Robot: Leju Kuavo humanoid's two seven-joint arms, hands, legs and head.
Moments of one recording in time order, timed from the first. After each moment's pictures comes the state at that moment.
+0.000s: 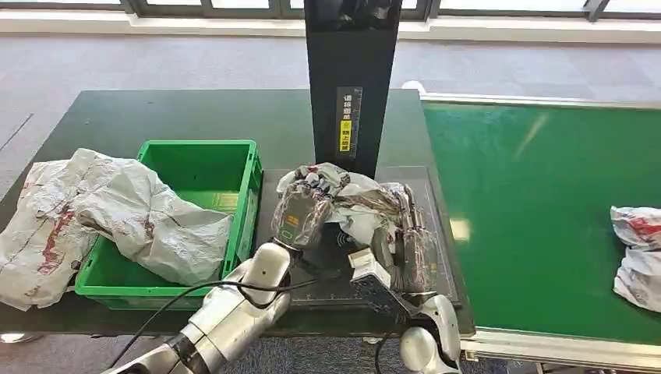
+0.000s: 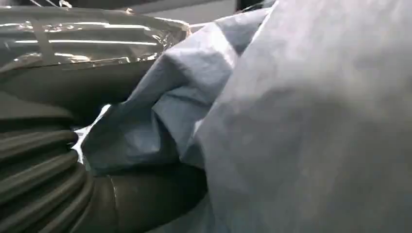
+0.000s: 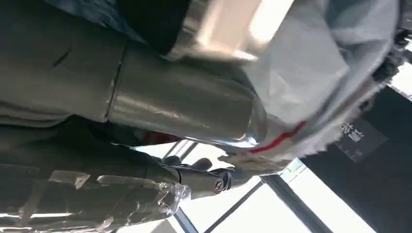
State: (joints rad) left arm -0.51 -0.17 -0.60 -0.94 -1.52 0.70 0.24; right arm -0.04 0.27 0.21 -1.30 0.83 -0.29 -0.44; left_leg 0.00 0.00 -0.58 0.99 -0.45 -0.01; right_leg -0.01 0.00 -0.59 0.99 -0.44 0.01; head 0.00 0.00
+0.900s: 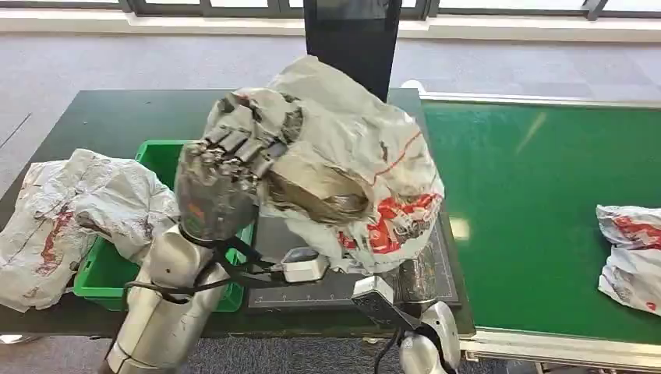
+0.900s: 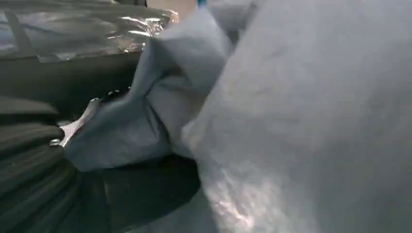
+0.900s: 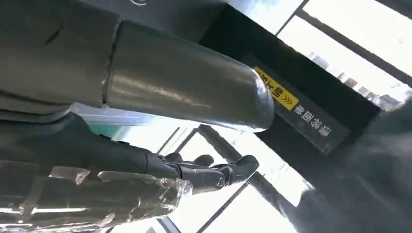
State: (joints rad) left arm -0.39 -0.08 -0.32 -1.72 -1.52 0.70 -0.23; right arm 0.00 0.27 0.23 -1.35 0.76 -0.31 -0.51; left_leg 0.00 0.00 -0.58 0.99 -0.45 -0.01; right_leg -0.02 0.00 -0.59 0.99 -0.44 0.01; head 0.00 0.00
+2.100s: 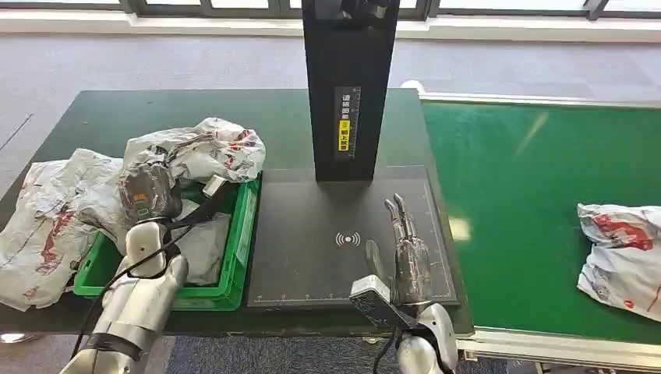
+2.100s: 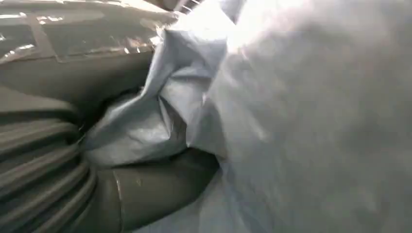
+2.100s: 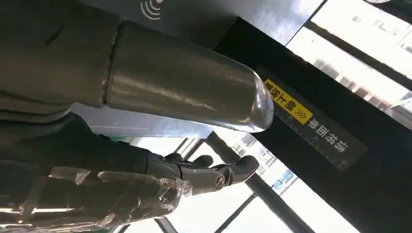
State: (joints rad) left arm -0.47 0.03 0.02 -0.96 -1.52 0.70 0.28; right arm 0.00 0.27 0.24 -1.31 0.77 -0.30 -0.49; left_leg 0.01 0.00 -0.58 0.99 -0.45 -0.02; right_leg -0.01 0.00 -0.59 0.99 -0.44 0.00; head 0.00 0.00
